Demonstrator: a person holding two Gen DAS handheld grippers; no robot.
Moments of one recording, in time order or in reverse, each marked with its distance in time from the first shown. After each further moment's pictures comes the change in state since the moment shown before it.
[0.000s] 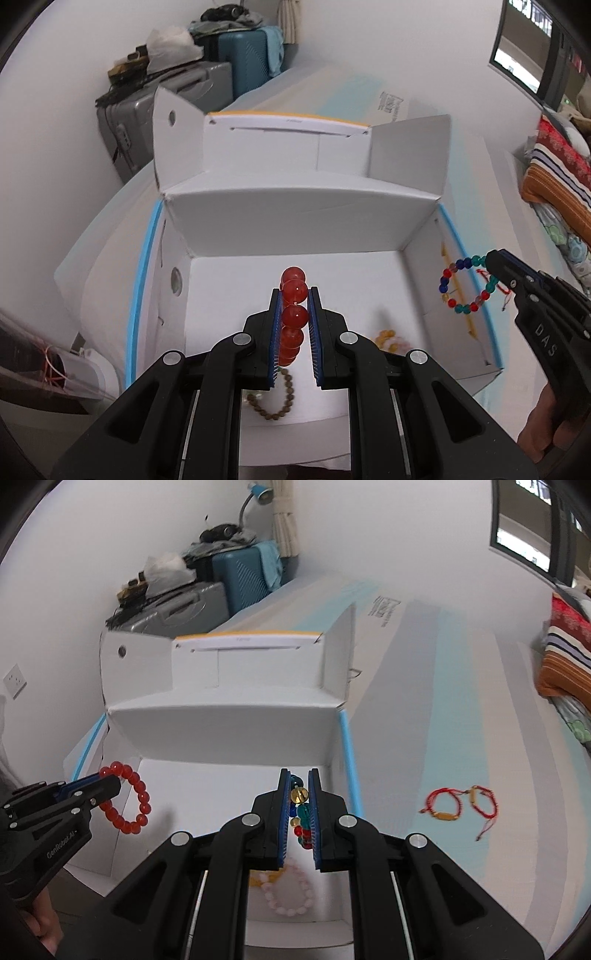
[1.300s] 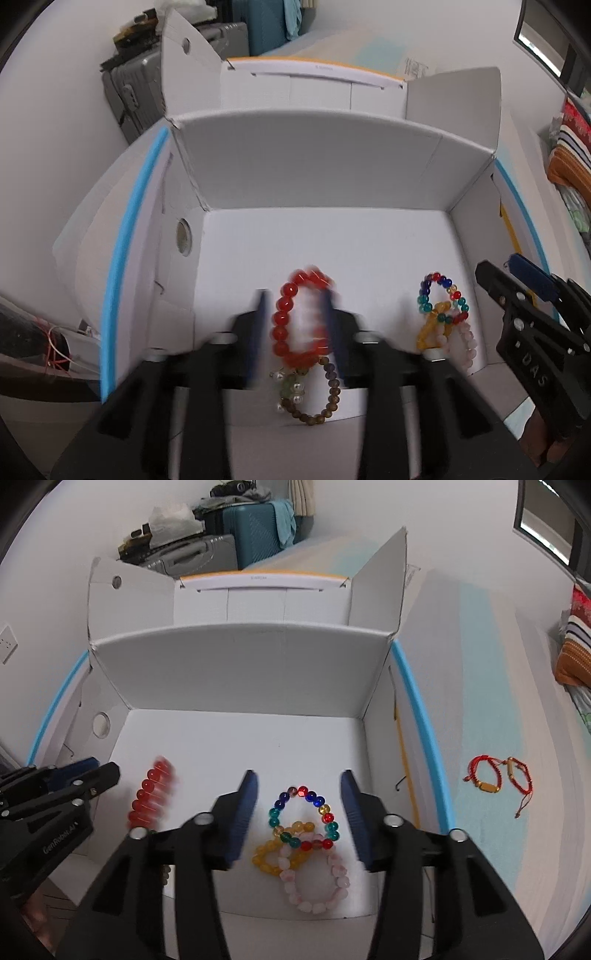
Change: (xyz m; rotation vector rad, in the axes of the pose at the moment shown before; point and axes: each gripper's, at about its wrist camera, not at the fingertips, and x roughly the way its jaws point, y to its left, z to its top) left arm 0.048 0.023 -0.025 -0.009 0.095 0.070; right arm 0.058 0.027 -0.038 -0.040 0.112 -0.005
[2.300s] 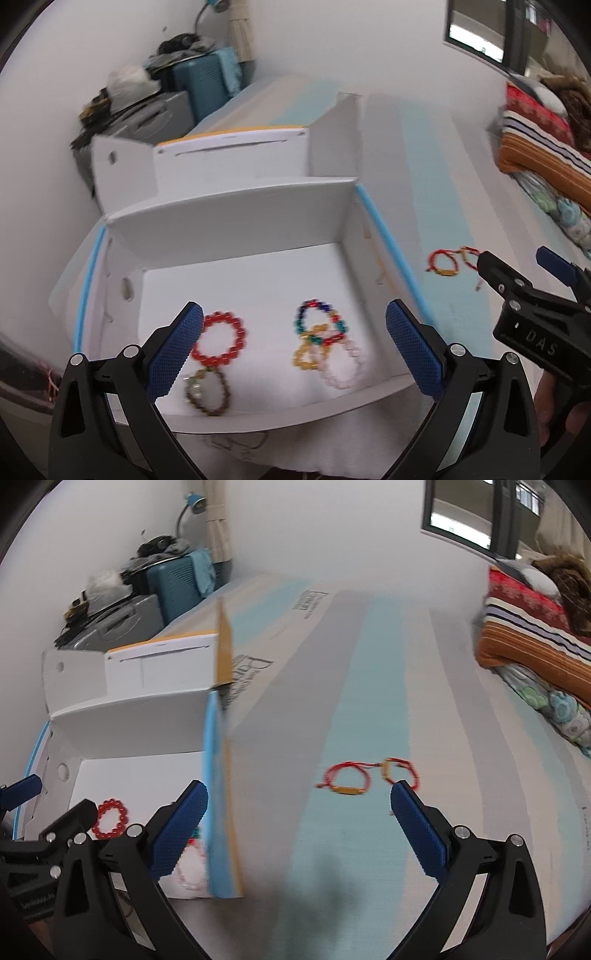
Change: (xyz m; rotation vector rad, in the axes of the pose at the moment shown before) left arm -0.078 -0.133 -0.008 0.156 -0.171 -0.071; right arm -0.090 -0.146 -0.016 0.171 -0.129 -0.169
